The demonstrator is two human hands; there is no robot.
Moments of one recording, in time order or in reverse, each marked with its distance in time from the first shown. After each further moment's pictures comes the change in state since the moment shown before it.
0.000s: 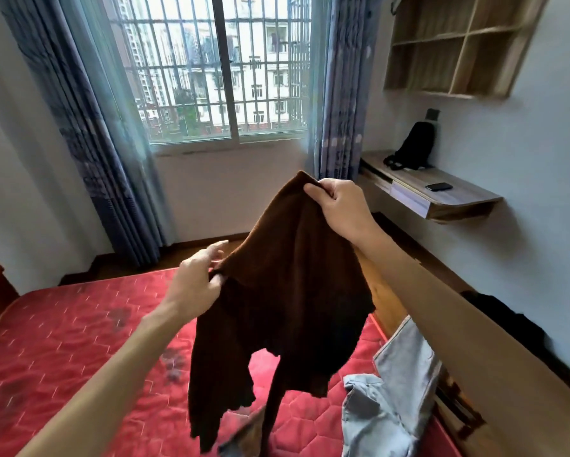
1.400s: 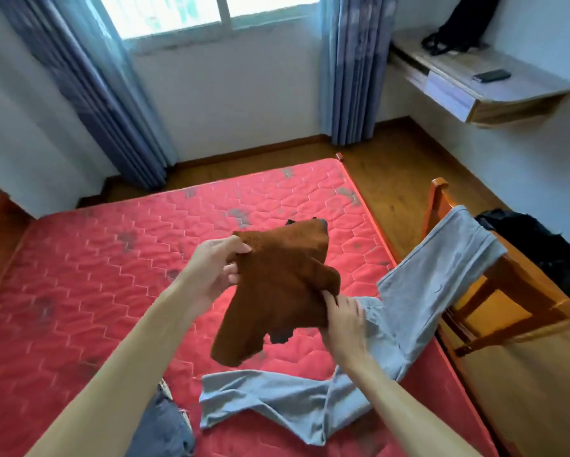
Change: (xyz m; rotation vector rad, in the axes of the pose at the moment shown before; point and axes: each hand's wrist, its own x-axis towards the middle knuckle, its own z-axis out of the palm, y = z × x) left_hand -0.020 0.053 0.115 -0.913 -0.231 -0.853; right_hand -0.248 0.251 0.129 -0.543 -0.316 0.222
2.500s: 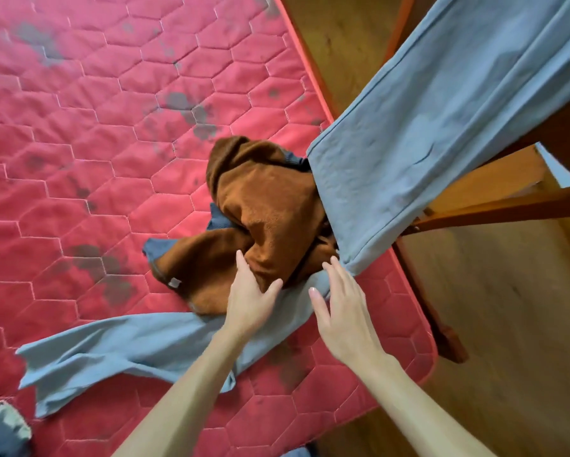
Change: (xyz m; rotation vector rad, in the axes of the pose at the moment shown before) left_hand 0.205 -0.507 0.152 0.758 -0.103 -0.222; right_hand -0.090 0.242 0.175 0.256 -0.338 0.426
